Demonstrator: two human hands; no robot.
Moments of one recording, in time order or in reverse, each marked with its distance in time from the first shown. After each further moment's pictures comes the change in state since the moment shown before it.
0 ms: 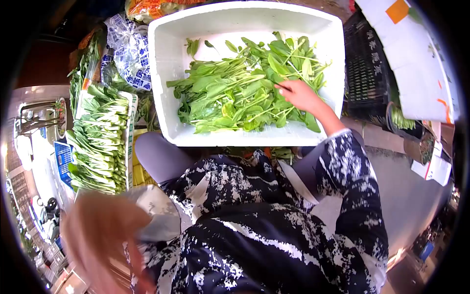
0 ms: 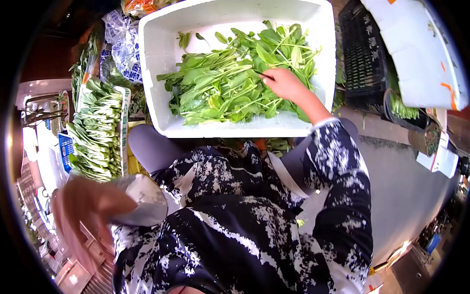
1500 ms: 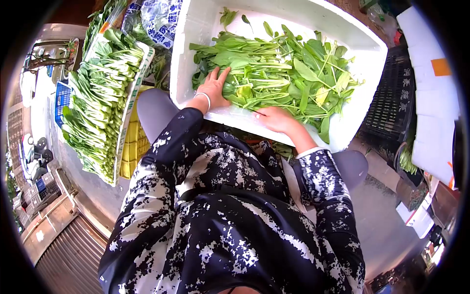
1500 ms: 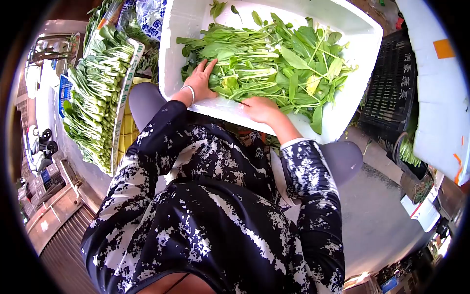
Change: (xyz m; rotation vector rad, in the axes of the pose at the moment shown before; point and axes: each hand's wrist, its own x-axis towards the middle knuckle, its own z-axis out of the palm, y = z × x) left_hand 0.055 -0.215 0.069 1.022 -0.145 -0.215; right_hand 0.003 -0.039 0.111 -0.155 -0.664 0.067
